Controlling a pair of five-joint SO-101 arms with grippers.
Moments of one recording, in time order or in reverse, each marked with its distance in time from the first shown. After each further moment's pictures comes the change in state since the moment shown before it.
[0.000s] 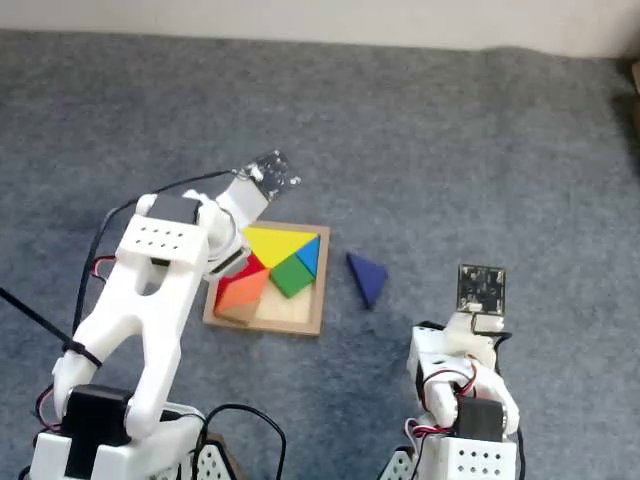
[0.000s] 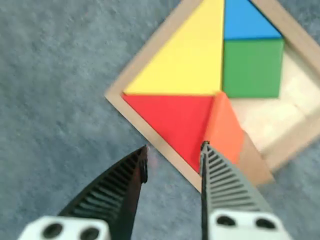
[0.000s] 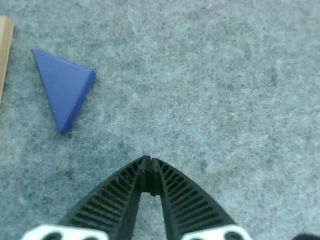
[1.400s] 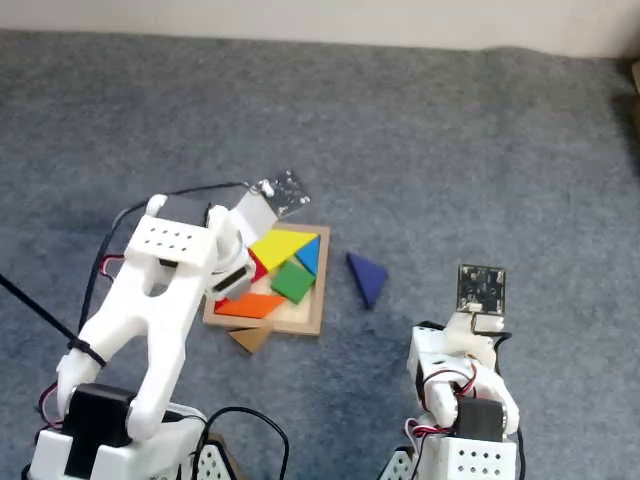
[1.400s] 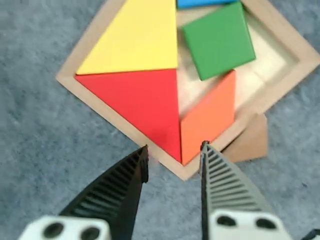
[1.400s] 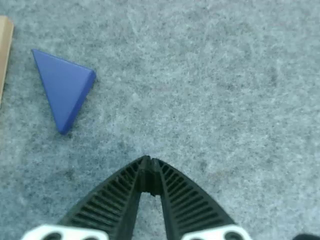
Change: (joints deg) left arm 3.0 0.0 -0.4 10.4 0.1; right arm 0.0 0.0 0.0 0.0 0.0
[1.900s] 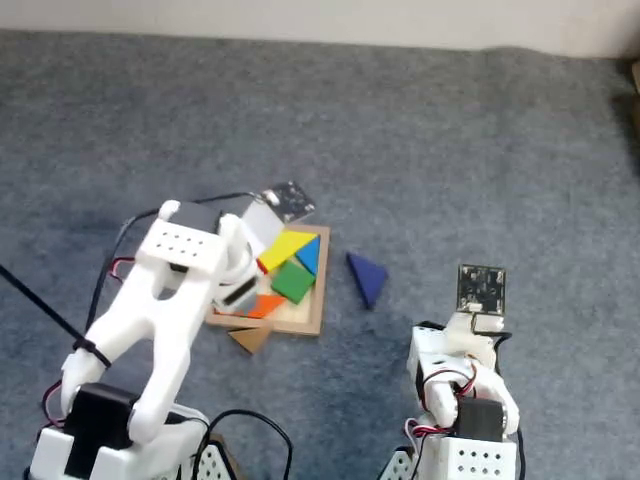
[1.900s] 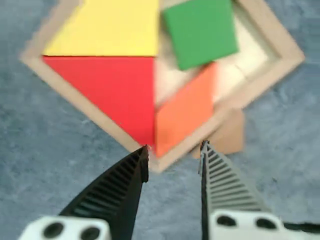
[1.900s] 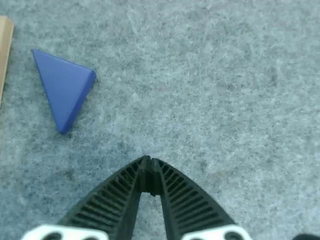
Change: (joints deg) left arm 3.2 0.0 2.2 3.0 7.3; right arm 0.0 0.0 0.0 0.0 0.0
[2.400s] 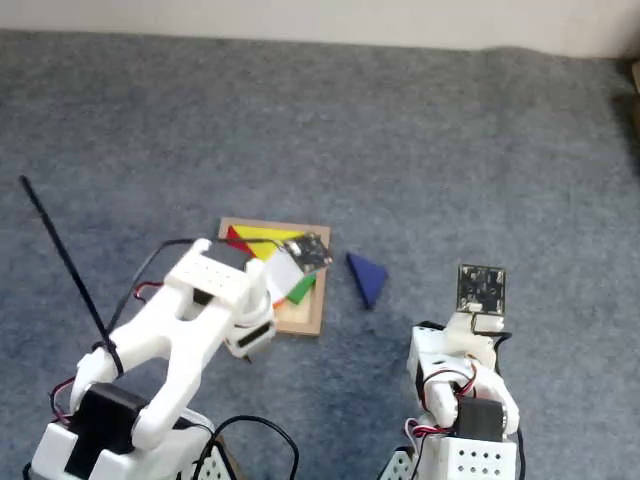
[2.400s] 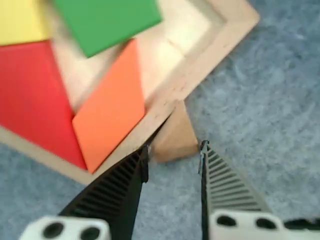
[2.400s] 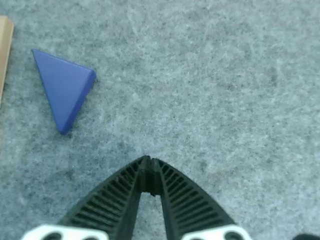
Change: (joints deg) left arm 7.4 0.0 14.9 -8.3 2.4; right arm 0.0 0.0 0.0 0.0 0.0
